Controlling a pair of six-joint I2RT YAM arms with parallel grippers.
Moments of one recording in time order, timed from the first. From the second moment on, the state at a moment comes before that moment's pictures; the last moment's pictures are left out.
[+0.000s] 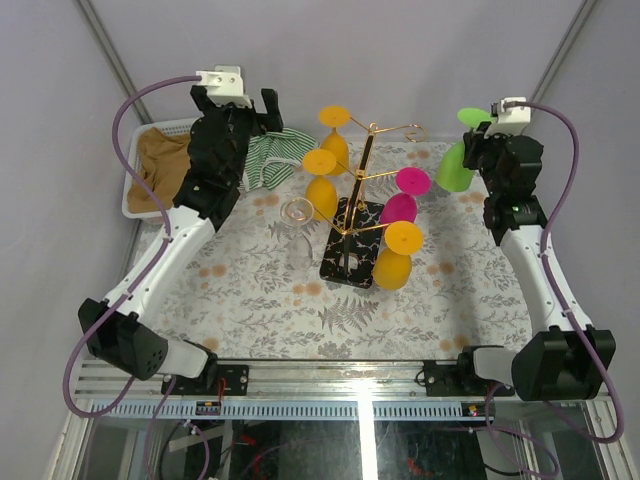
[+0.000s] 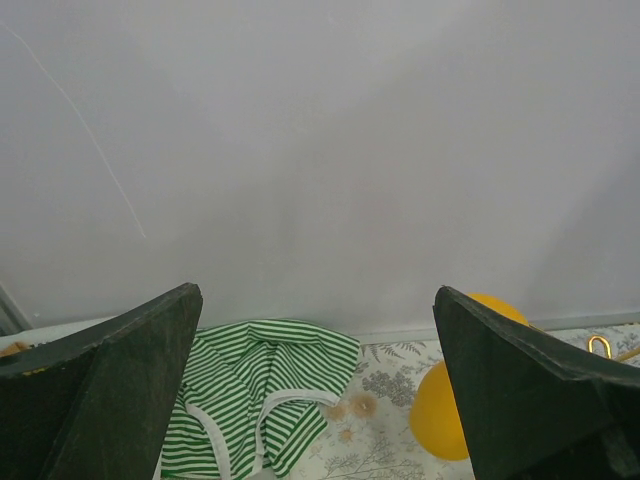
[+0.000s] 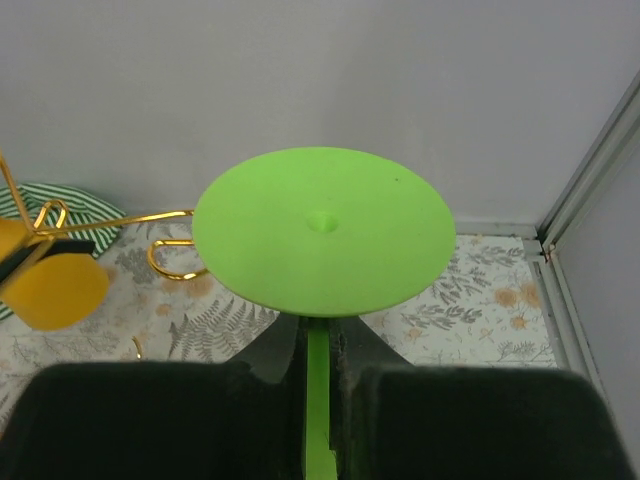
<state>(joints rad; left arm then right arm) -0.39 1.40 1.43 0.20 -0.30 0.03 0.04 1.25 1.16 0.07 -0.03 0.03</state>
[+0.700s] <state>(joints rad) -0.31 1.40 1.31 0.24 -0.30 0.01 -0.04 1.40 1.02 0.32 -0.43 0.04</state>
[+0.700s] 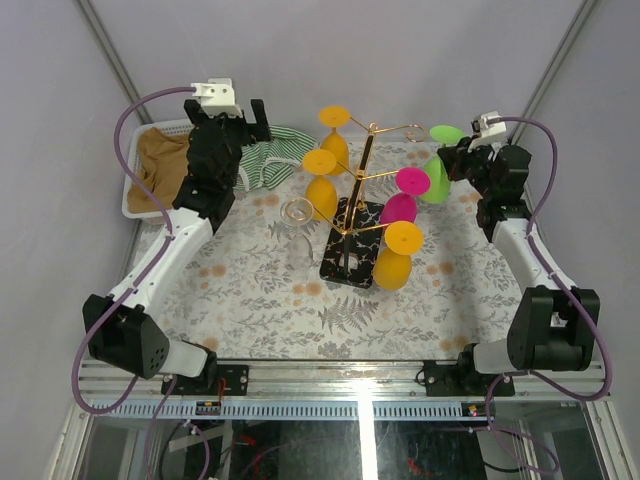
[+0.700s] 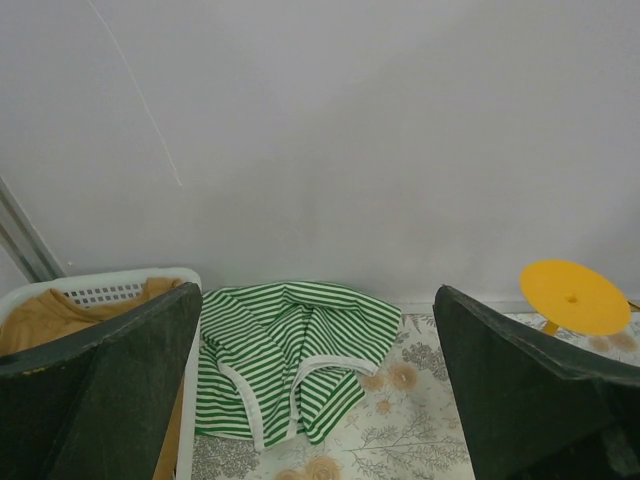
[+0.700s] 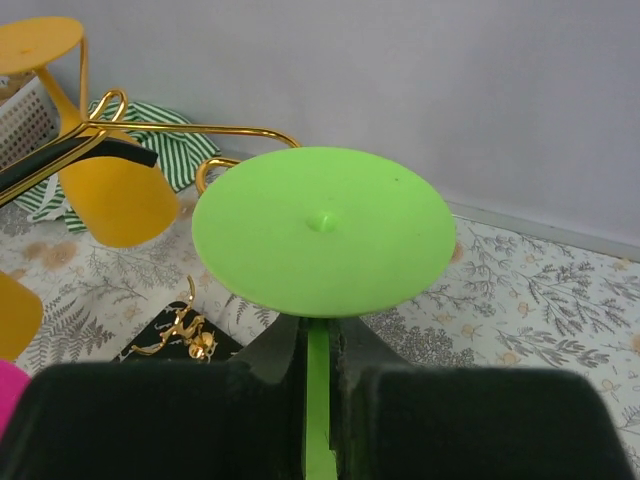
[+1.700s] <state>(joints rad) -0.30 1.44 1.35 0.25 -0.27 -0.02 0.04 1.58 0.93 0.69 -0.54 0.08</state>
